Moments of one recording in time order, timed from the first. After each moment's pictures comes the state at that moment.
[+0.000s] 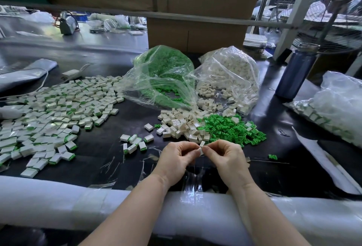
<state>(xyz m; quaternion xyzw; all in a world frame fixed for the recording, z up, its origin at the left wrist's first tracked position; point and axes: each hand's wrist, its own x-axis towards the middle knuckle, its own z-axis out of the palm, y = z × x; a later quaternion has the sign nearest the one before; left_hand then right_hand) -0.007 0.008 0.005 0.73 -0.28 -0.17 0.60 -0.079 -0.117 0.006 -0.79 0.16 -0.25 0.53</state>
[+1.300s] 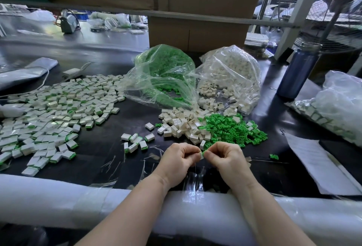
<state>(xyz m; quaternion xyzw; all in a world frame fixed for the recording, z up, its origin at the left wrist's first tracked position) -0.006 0.008 0.001 0.79 -0.32 -0.12 0.52 -0.080 -0.119 0.005 -0.80 0.16 -0.19 0.54</state>
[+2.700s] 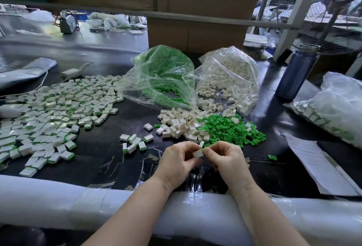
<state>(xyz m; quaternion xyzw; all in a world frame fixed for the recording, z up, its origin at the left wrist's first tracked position) -0.011 0.006 0.001 0.78 -0.33 -0.08 0.53 -0.080 -0.118 0.005 -0.76 0.18 -0.21 0.58</state>
